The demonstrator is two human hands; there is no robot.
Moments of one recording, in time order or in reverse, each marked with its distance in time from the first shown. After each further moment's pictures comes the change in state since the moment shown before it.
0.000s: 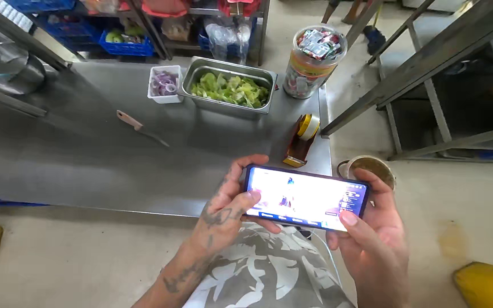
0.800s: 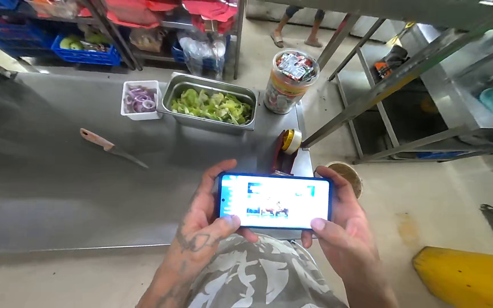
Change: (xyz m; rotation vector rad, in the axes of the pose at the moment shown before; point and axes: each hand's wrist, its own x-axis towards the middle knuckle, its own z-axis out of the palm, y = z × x) left_hand 0.007 0.007 -0.042 -0.046 0.006 0.046; right_hand 0.029 0.001 0.028 -0.014 -0.153 0.058
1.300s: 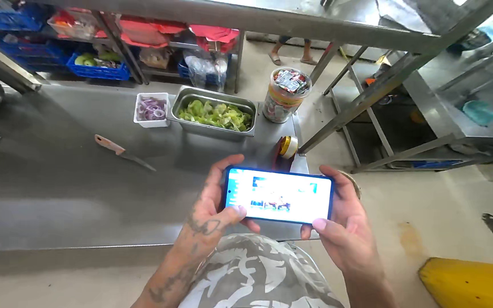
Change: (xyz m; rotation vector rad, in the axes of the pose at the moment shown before) left_hand -0.006 0.016 0.010 0.086 -0.036 0.033; right_hand -0.016 -0.009 0.001 -0.027 -0.067 -0.105
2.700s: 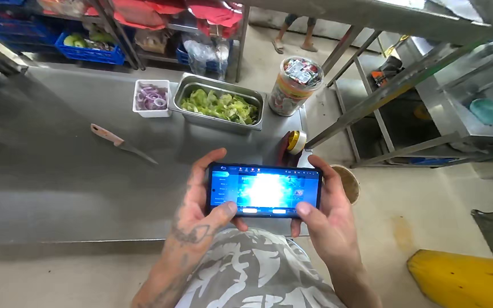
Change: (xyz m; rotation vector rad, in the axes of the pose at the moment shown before) left_hand -0.013 0.008 -0.024 0.096 0.192 0.037; right_hand 0.021 0.015 0.051 -0.210 0.123 0.082
